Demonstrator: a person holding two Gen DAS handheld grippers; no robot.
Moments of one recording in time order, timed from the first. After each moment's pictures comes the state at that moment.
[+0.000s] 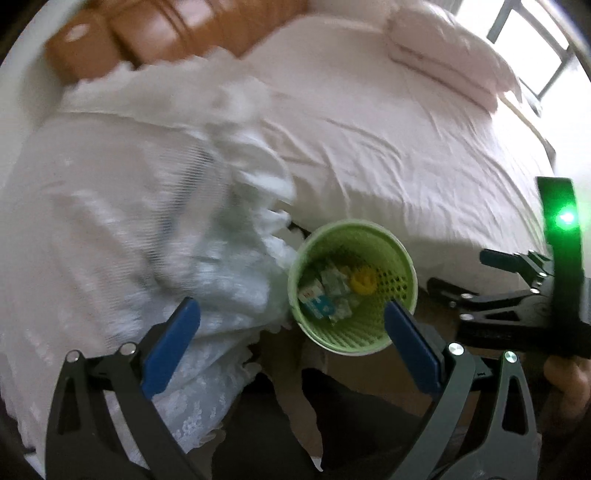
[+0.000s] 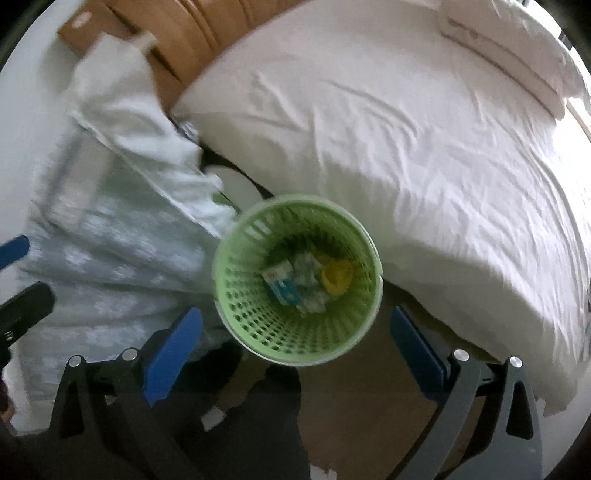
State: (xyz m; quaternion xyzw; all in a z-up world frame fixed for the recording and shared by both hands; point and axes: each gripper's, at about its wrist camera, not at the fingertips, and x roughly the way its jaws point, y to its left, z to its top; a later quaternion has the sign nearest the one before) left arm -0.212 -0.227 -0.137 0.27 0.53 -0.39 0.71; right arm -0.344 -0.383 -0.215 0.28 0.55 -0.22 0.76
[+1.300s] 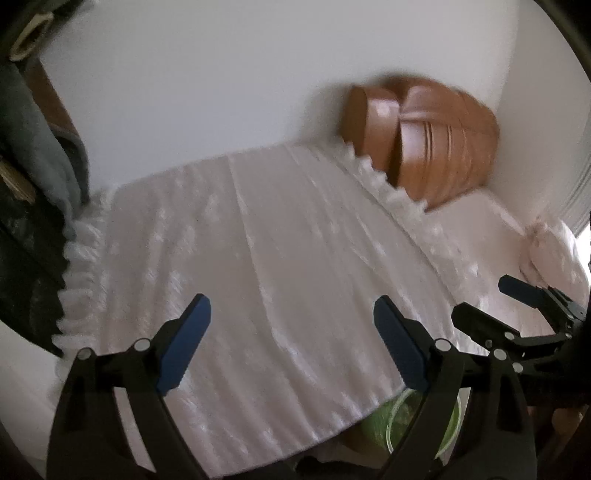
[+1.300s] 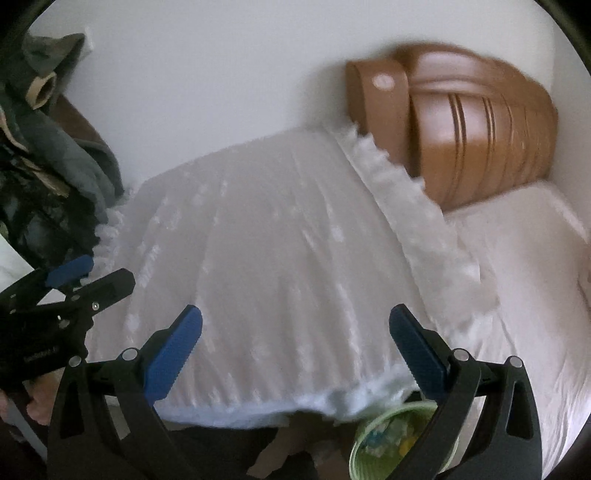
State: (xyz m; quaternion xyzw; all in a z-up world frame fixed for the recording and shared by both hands) left arm -0.066 0.030 0.003 0.02 0.43 -0.13 0.90; right arm -0.104 -0.179 -0.024 0.06 0.42 0.04 0.90
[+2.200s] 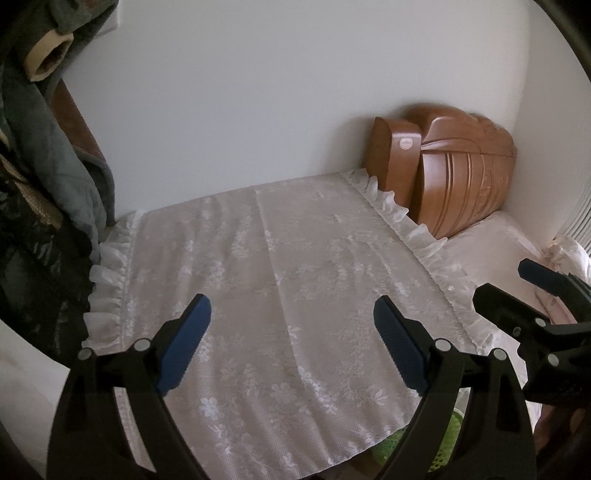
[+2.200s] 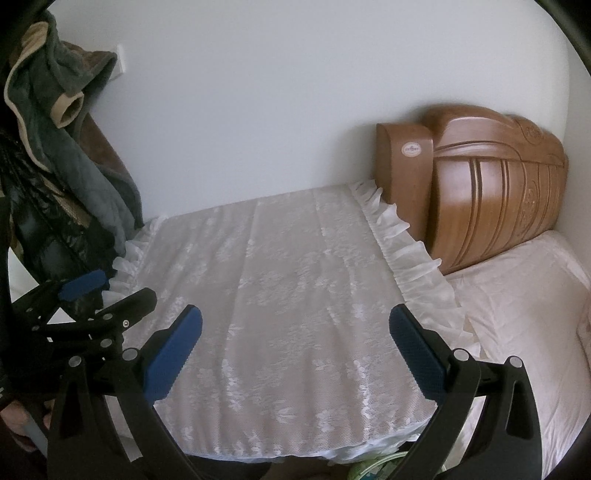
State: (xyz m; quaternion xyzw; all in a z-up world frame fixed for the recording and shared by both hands) left arm -0.051 0.037 0.027 0.02 0.40 -0.10 0.91; right arm -0.074 -0.155 0.030 0.03 0.37 0.06 0.93
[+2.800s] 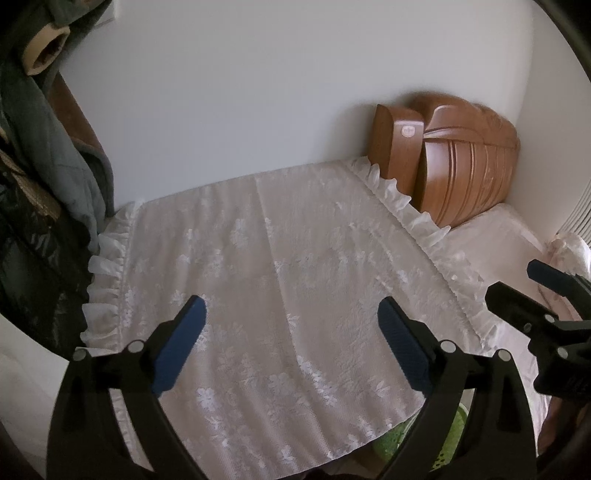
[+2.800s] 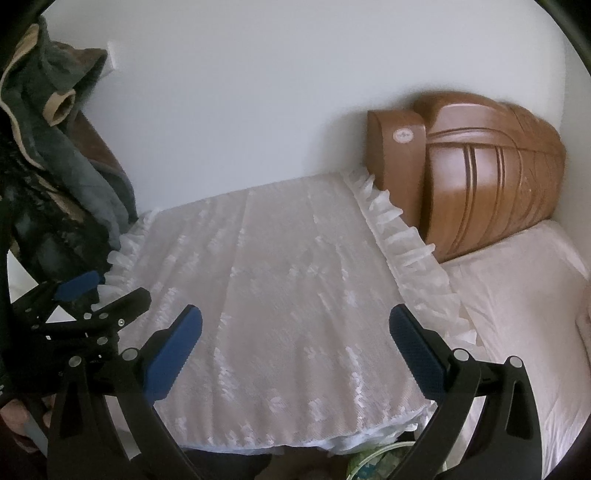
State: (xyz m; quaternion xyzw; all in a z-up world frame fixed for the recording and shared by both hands) left arm -0.050 0.032 0.016 0.03 0.41 -0.09 0.90; right arm -0.082 -0.165 0.022 0.04 0.39 0.05 0.92
